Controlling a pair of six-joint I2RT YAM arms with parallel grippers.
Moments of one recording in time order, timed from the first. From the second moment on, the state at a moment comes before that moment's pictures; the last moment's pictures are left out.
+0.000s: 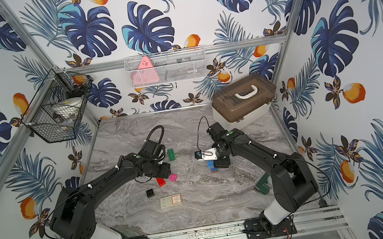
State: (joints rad) left arm -0.50 1.57 1.06 -0.69 0.05 -0.28; right arm 0.48 1.54 1.16 -0.87 -0.05 -1.03
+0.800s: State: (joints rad) left arm -0.62 1.78 1.18 -0.72 -0.06 -0.18; right arm 0.39 1.29 1.24 -0.68 -0.03 -0.15
